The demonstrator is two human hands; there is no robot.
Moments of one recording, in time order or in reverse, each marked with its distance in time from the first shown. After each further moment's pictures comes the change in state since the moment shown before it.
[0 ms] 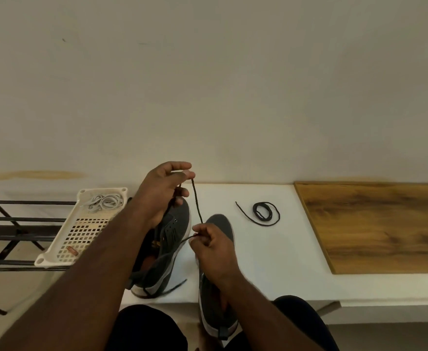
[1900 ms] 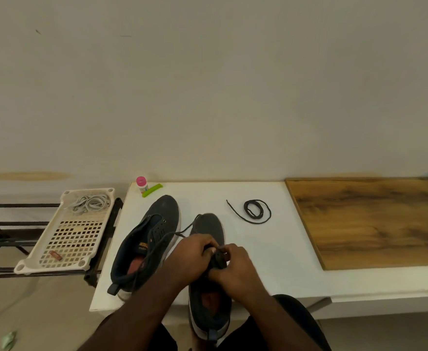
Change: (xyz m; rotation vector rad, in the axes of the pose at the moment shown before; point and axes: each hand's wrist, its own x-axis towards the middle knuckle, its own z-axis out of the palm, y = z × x) left_hand -0.018 -0.140 0.056 0.901 -0.285 0.237; right_hand -0.014 0.051 -0.050 -0.270 -0.030 0.136
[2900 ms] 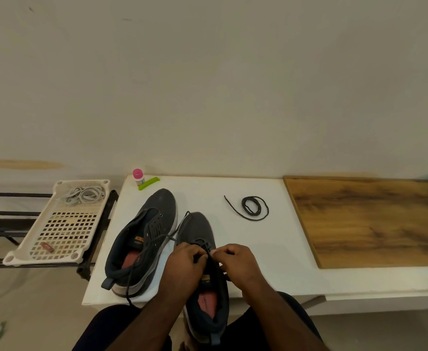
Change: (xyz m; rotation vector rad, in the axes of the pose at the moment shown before) left_hand -0.018 -0.026 0.046 -0.059 0.260 -0.156; right_hand 0.020 0.017 0.002 0.226 0.002 0.176
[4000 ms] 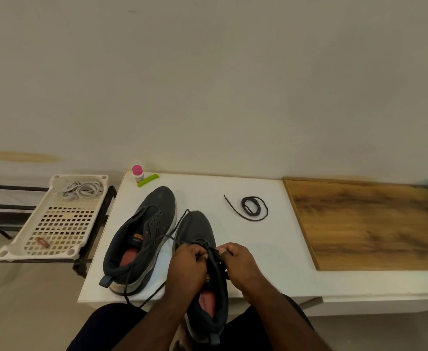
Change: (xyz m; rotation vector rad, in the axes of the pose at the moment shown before) left_hand 0.002 0.000 0.017 -0.135 -0.006 -0.189; right_hand 0.015 0.013 0.004 -0.062 -0.020 0.003
